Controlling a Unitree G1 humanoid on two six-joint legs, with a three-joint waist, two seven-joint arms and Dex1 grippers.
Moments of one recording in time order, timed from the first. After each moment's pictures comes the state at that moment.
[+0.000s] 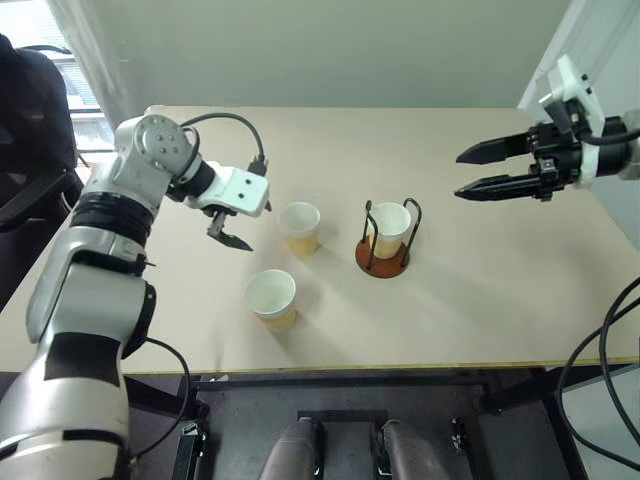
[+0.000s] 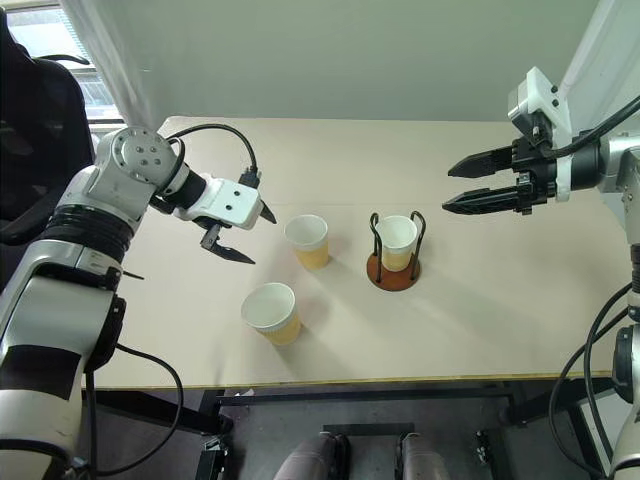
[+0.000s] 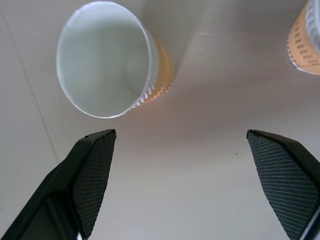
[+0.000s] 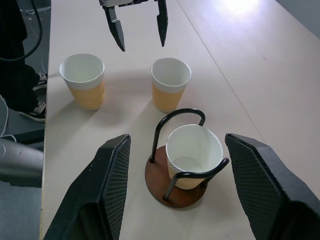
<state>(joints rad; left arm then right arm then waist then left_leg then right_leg) -1.32 0.73 -0.42 1.02 0.28 -0.49 -1.56 -1.09 -0.95 0.10 0.19 0.34 0.68 1.50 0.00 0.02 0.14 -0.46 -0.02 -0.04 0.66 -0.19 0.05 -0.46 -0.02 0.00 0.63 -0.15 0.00</state>
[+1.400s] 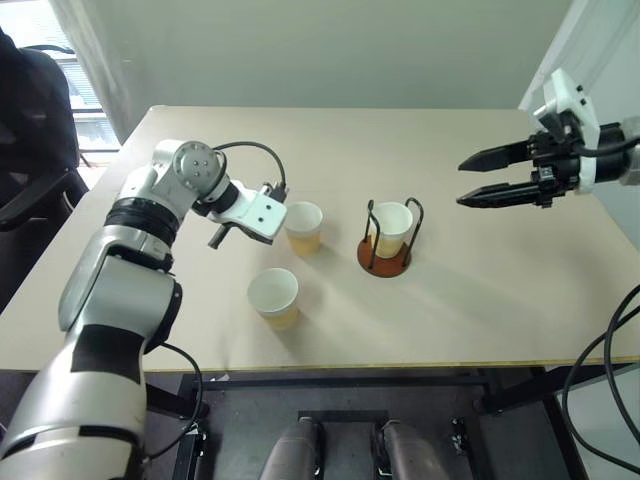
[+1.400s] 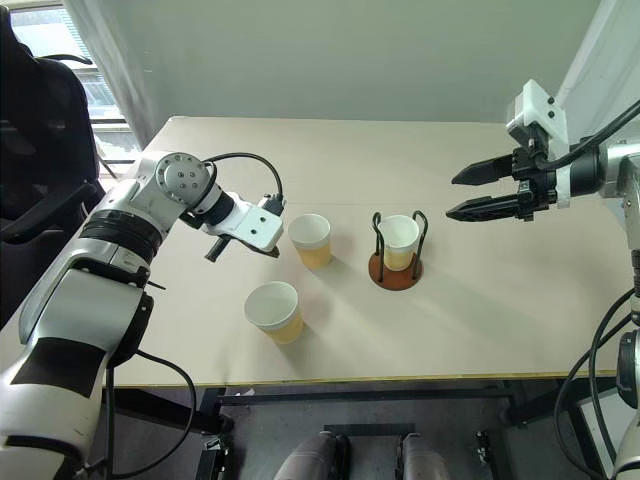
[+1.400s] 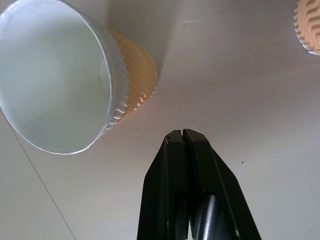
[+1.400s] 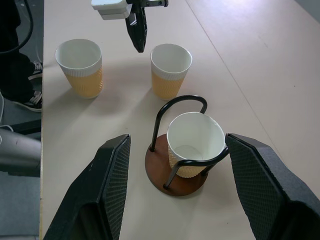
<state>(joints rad) -1.35 0.64 -0.47 1.18 0.42 -0.65 -1.45 -1.07 -0.97 0.12 0.18 0.32 0.67 1.50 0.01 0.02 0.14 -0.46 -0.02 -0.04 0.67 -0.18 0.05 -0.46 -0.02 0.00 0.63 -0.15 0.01</state>
